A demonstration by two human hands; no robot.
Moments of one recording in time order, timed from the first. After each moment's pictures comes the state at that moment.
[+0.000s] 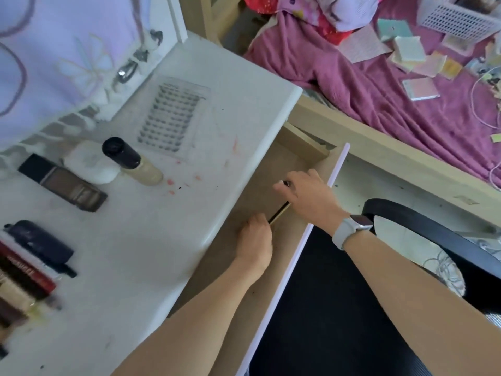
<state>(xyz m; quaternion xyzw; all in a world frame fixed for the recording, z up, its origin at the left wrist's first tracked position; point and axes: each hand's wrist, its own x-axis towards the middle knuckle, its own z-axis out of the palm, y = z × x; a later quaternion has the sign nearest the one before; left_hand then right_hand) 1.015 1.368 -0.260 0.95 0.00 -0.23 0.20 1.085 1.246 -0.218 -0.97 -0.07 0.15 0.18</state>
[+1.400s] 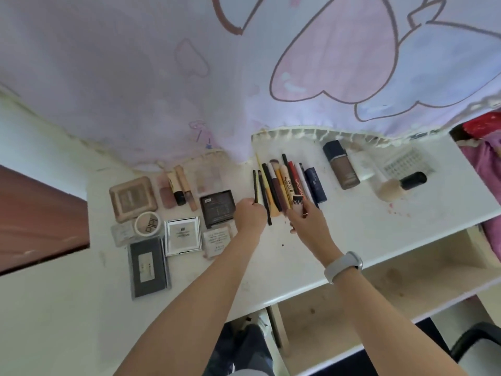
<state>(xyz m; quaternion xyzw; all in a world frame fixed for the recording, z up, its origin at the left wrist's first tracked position) 0.852 1.699 -0.151 0.58 0.56 0.02 0.59 0.915 1.593 -0.139 -0.84 -0.14 0.31 0.42</state>
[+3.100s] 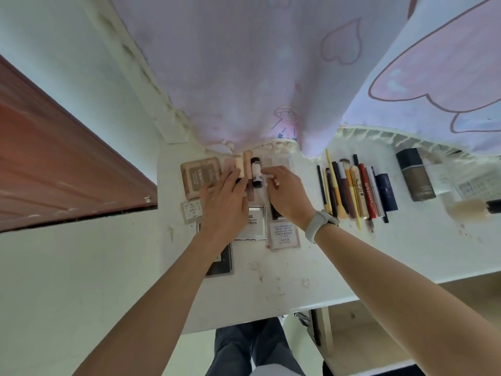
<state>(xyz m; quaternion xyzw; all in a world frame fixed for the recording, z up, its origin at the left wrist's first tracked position) 0.703 1.815 -0.171 0.91 0.36 0.10 0.18 0.838 1.751 -0.146 -0.82 -0.42 0.25 0.30</state>
